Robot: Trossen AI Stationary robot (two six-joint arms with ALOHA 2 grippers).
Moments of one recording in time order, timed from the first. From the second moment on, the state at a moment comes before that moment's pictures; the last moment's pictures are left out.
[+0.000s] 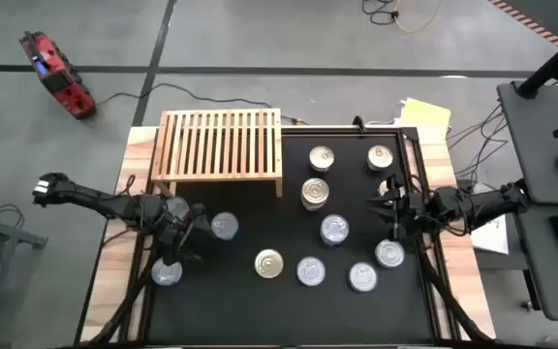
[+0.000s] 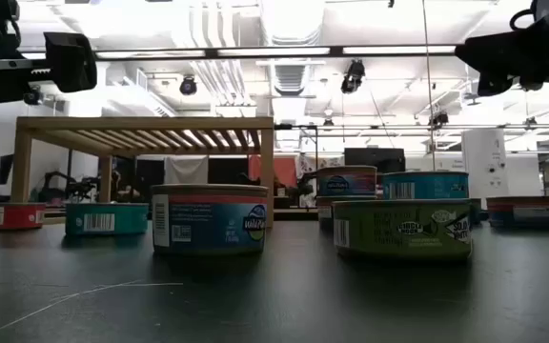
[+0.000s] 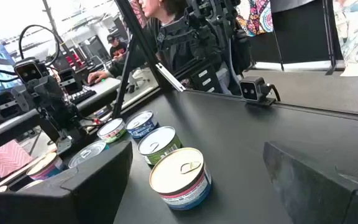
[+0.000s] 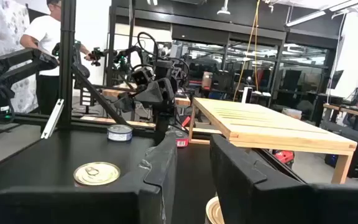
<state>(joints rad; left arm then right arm) -0.23 0.35 0.02 0.25 0.30 0.45 0.18 0.04 0.01 0.19 0.18 -0.17</state>
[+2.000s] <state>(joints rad) -0.23 0.35 0.02 0.25 0.30 0.45 0.18 0.04 0.01 0.19 0.18 -0.17</state>
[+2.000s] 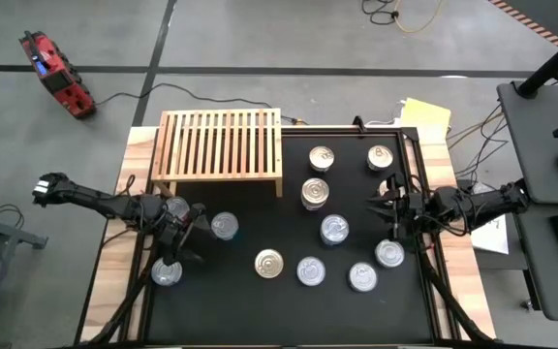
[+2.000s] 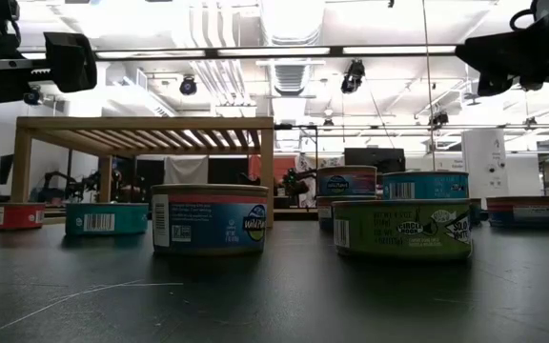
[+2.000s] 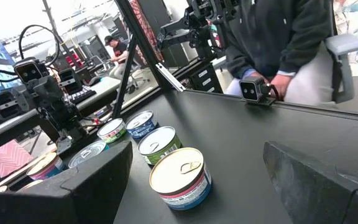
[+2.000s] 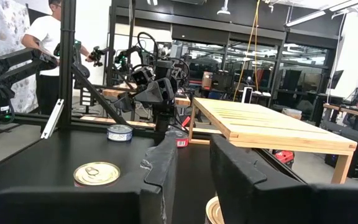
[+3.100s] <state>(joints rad) -0.23 0.35 0.02 0.25 0.30 0.45 0.18 0.04 0.01 0.19 0.18 -0.17</state>
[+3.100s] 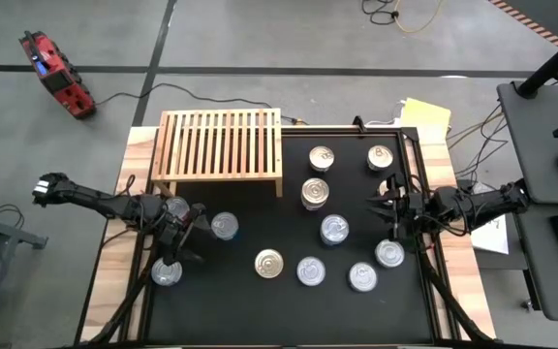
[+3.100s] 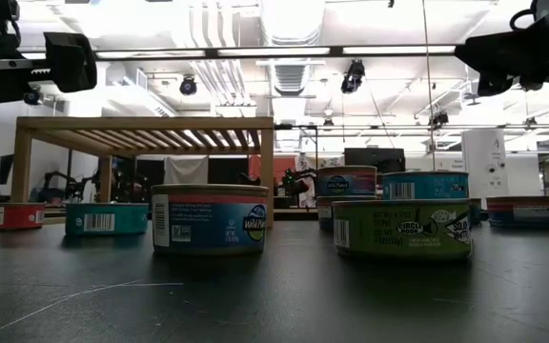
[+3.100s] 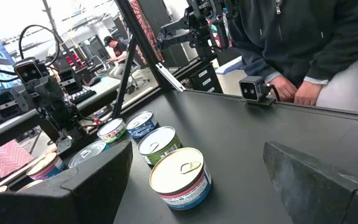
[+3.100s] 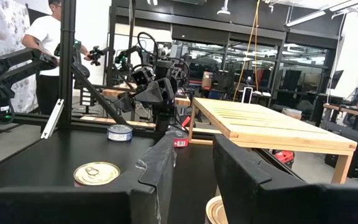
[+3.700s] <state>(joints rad) -0.23 0.35 0.02 0.25 0.30 0.45 0.18 0.04 0.01 0.19 0.18 -0.17</state>
